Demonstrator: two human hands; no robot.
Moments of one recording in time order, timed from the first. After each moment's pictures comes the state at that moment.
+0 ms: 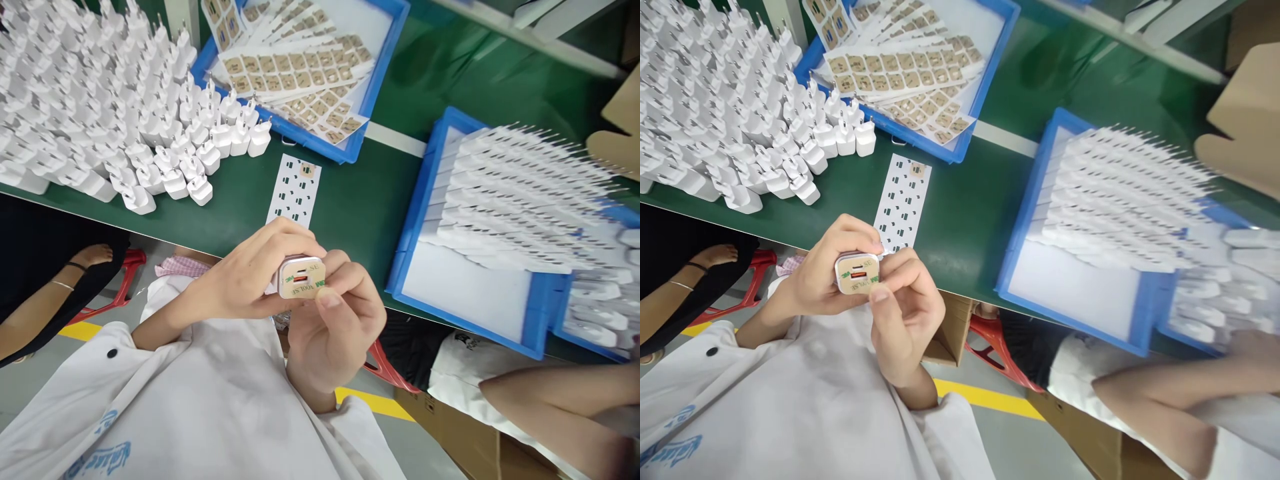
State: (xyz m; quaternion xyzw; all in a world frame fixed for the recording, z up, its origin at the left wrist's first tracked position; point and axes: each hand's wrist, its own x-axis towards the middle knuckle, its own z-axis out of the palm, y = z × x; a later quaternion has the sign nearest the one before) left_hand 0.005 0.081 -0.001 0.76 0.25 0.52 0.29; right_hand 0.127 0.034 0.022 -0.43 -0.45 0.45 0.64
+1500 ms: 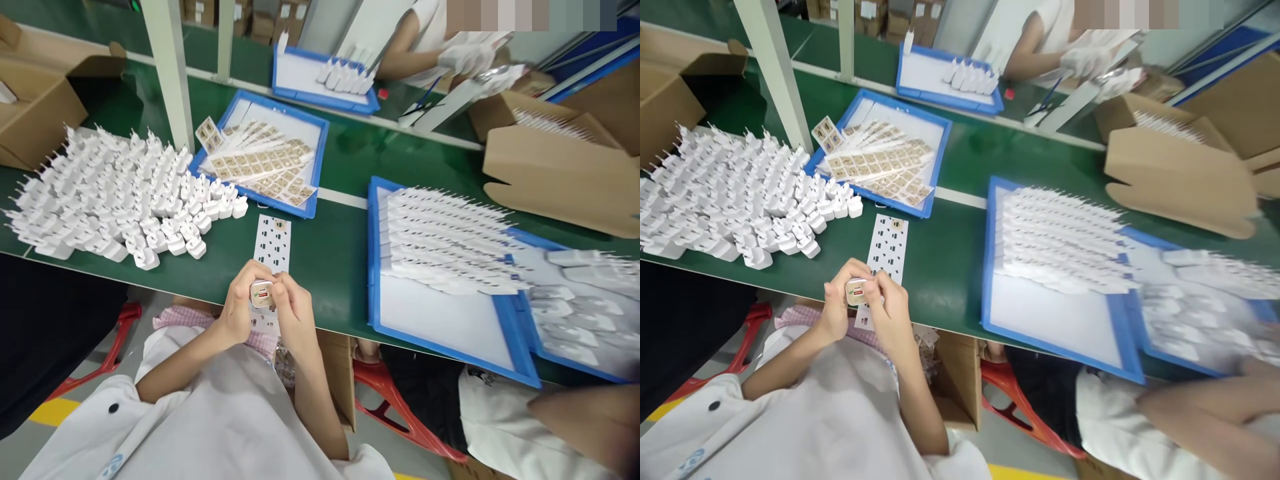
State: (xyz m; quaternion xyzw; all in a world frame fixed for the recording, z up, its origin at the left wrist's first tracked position) left_hand 0.031 0.077 -0.037 0.56 0.37 0.59 0.45; right_hand 0.147 0.072 -0.004 -0.54 -0.62 0.41 0.40
